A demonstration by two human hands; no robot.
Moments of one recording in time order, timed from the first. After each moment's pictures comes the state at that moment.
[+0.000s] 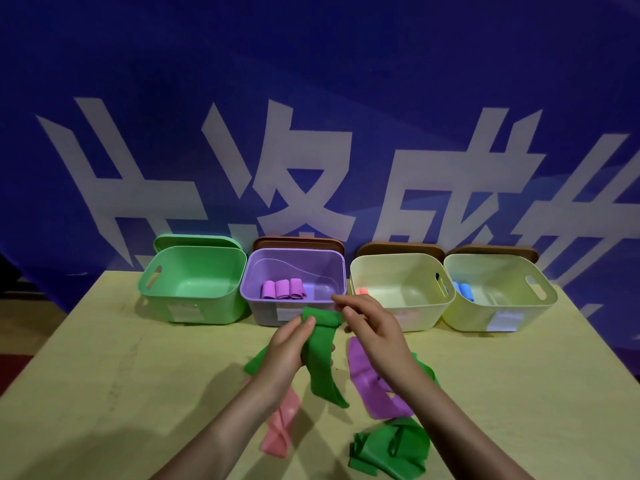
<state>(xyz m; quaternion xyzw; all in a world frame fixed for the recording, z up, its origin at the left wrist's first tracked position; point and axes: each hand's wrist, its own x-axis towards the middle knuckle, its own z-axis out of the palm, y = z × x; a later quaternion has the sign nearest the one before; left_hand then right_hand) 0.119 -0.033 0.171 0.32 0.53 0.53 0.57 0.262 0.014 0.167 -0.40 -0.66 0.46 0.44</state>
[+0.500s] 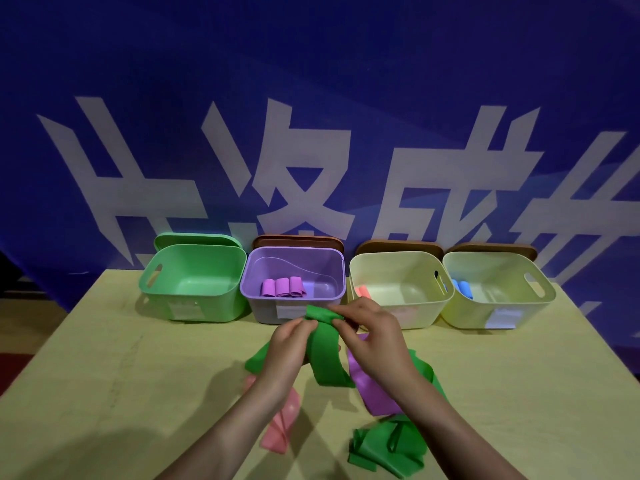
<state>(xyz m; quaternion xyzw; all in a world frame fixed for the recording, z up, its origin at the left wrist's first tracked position) 0.124 -0.026 0.160 0.29 0.58 0.54 0.54 0.263 0.012 0.156 -0.40 -0.77 0.27 0.43</state>
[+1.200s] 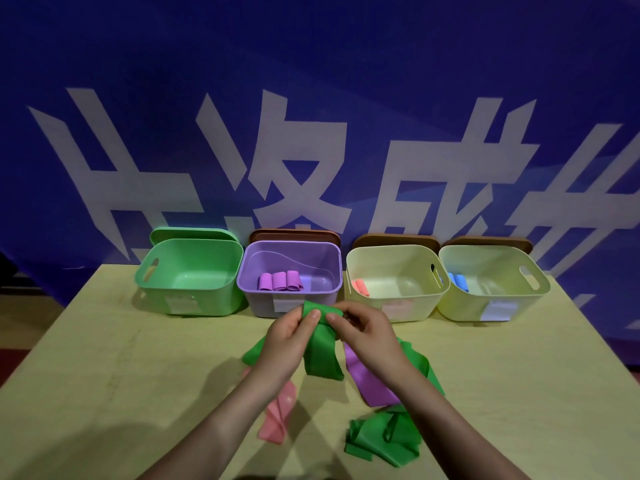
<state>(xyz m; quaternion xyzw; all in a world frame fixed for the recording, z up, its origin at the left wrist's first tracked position) 0.123 -0.033 0.162 0.41 0.55 0.53 0.50 0.261 0.005 0.155 -0.43 -0.66 0.48 0.39</state>
